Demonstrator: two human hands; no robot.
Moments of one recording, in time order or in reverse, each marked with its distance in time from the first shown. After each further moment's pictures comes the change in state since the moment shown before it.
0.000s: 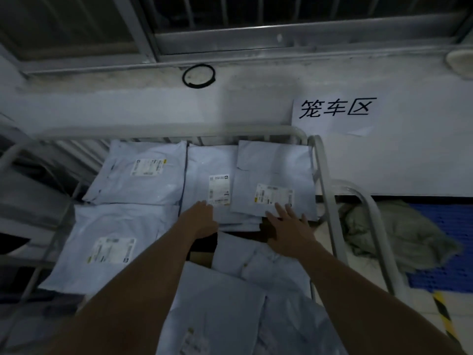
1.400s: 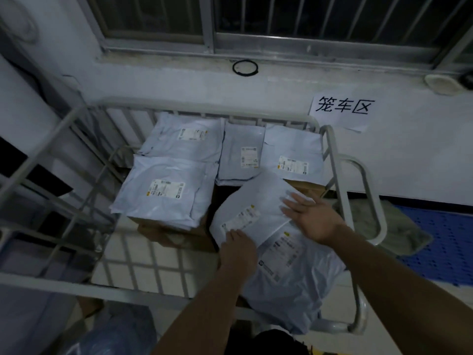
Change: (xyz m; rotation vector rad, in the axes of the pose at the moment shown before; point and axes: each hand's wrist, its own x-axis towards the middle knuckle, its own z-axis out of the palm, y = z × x) left_hand -0.222 0.009 0.184 -0.044 0.132 -0.070; right_hand -0.183 -0.090 0.010 -0.599 0.259 -0.405
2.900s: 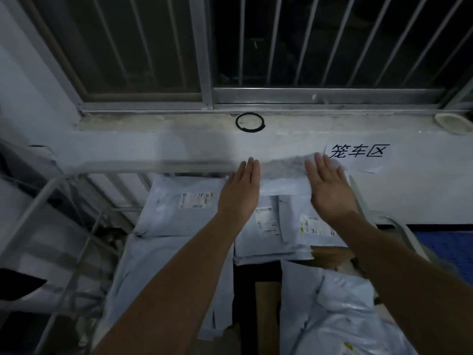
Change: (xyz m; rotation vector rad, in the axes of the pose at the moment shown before) left_hand 0.220 -0.068 -0.304 0.084 0.599 0.455; right_hand 0.225 0.128 -0.099 0.197 0.322 0.690
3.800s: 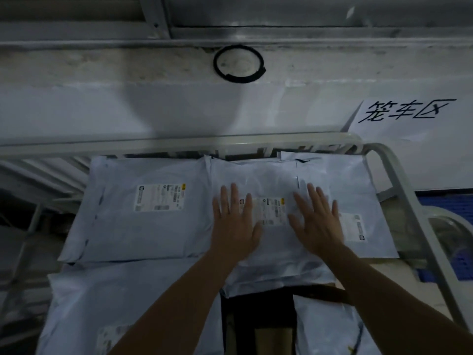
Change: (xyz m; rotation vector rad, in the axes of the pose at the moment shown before) left_hand 0.050 -0.048 0.252 -0.070 -0.151 -0.003; right_hand 0.018 0.003 0.241 0.188 -0.354 0.191
